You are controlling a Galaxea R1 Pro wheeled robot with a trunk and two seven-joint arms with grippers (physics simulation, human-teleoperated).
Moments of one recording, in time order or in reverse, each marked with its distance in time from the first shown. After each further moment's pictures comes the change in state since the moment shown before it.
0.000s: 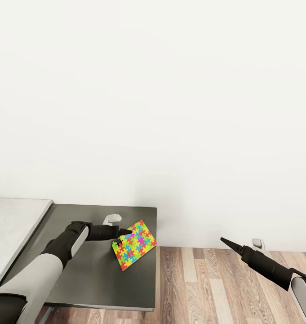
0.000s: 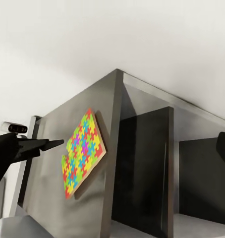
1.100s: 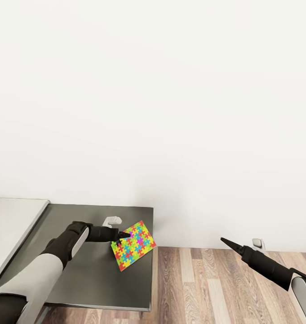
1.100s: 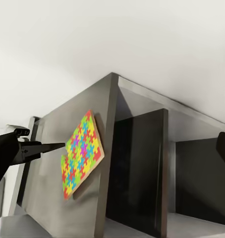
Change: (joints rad) left arm 0.000 -0.001 -0.005 0.000 -0.083 0.003 0.009; right arm 0.000 -0.001 -0.001 0.000 0.000 0.000 0.001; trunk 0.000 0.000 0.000
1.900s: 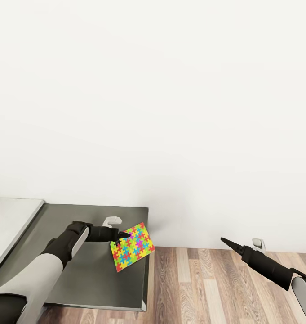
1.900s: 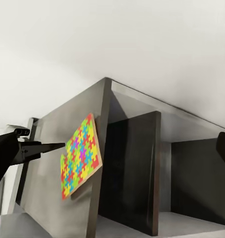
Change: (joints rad) left arm 0.000 0.000 0.000 0.000 0.000 0.000 -0.001; right arm 0.000 -0.001 0.000 0.000 0.000 0.000 0.001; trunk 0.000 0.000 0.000
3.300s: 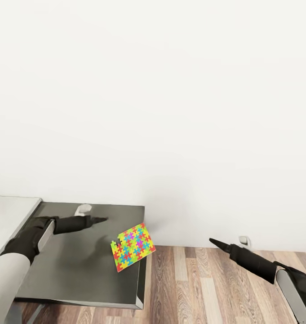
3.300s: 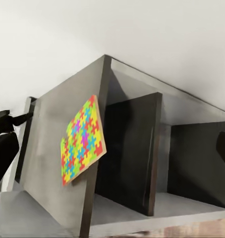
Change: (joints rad) left arm 0.000 0.186 0.182 -0.066 0.029 0.004 -0.281; right arm -0.046 0.004 0.115 0.030 0.012 -0.001 -0.039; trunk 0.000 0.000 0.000
